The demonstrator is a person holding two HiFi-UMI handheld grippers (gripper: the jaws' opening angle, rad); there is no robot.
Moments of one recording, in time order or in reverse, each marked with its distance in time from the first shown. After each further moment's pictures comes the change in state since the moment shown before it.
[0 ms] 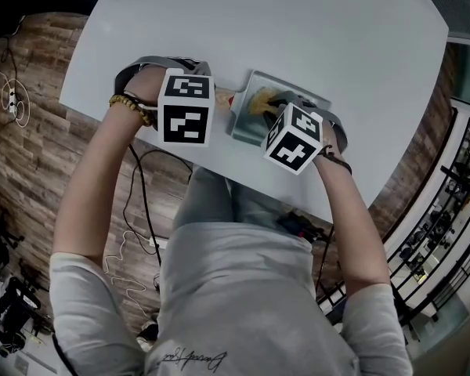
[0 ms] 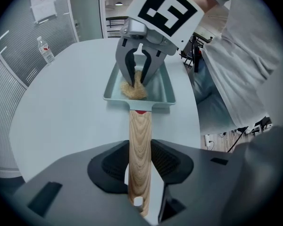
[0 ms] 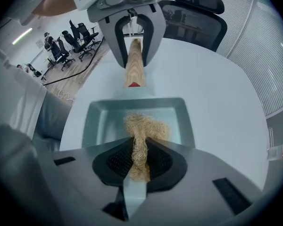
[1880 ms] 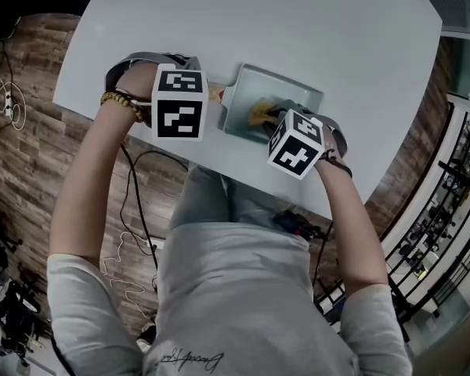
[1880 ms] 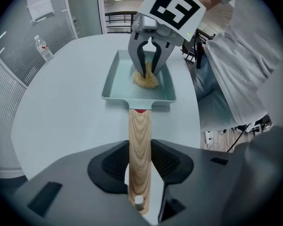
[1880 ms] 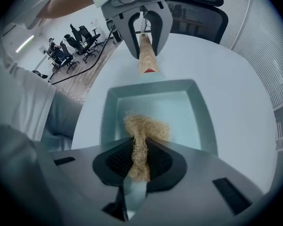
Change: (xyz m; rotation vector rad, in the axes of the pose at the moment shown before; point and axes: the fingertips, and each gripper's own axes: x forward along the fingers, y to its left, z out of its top) left arm 0.000 0.000 -0.002 0.000 0.055 0.008; right arm -0.007 0.029 -0.029 0.022 0.028 0.090
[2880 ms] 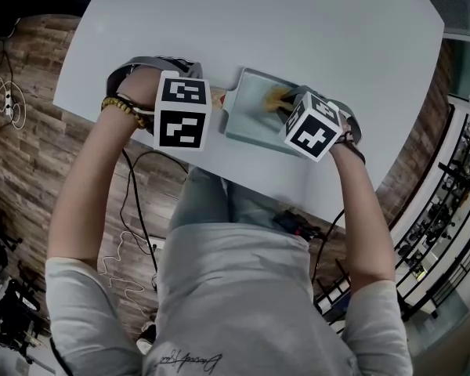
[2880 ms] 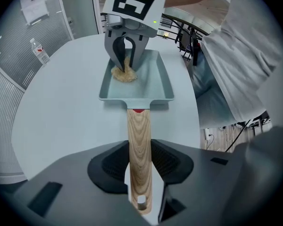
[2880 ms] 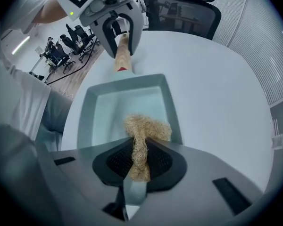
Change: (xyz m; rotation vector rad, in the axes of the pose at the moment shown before) left arm 0.002 -0.003 0.002 0.038 0.018 -0.003; right arm -0.006 -0.048 -0.013 0.023 0.019 -0.018
